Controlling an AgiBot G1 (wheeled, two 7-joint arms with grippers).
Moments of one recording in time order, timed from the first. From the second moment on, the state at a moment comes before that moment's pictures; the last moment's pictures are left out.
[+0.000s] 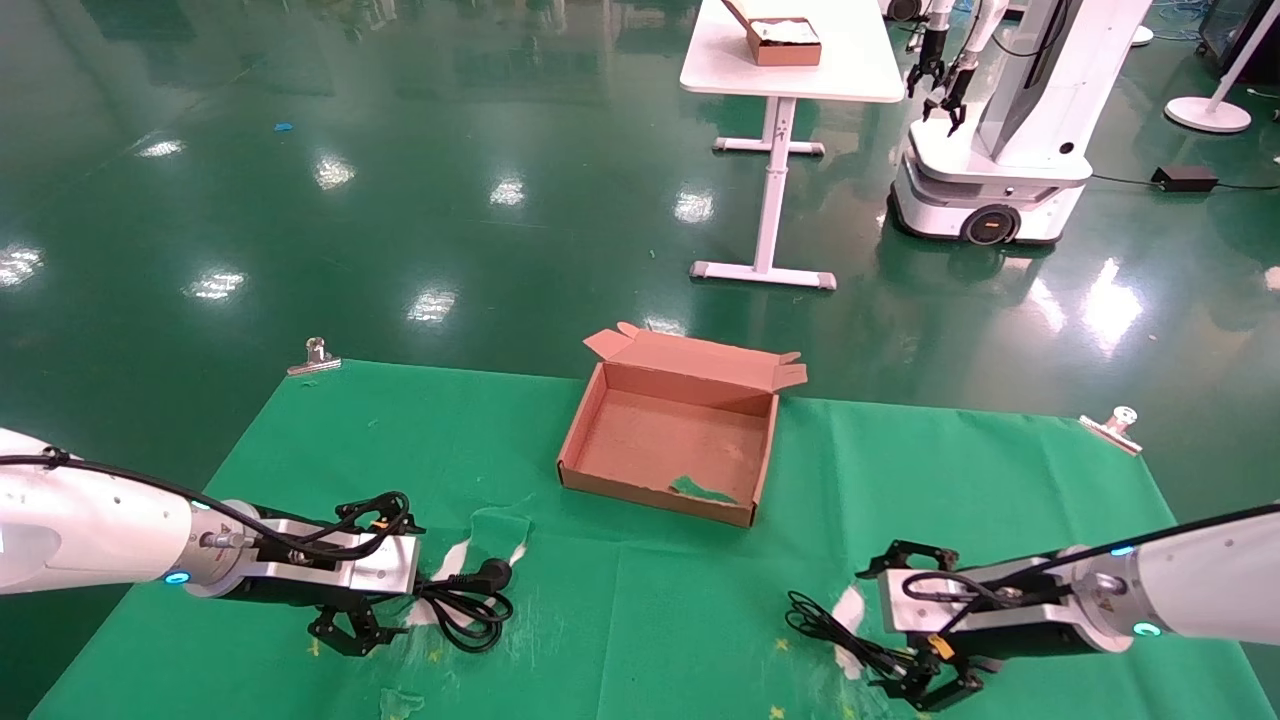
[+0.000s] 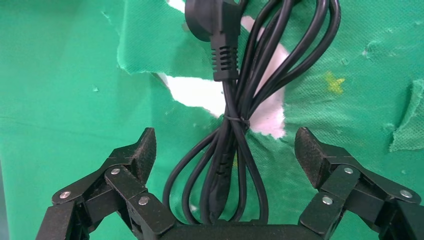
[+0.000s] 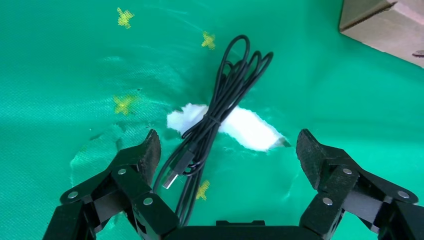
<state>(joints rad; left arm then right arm) -1.70 1.17 0.78 -0.05 1.73 1.08 0.69 1.62 -1.10 -0.70 0.05 -1.62 -1.23 -0.71</state>
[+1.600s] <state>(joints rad) -1.72 1.15 0.76 -0.05 1.70 1.12 0.65 1.65 -1.06 -0.68 0.08 -1.58 -1.26 -0.69</state>
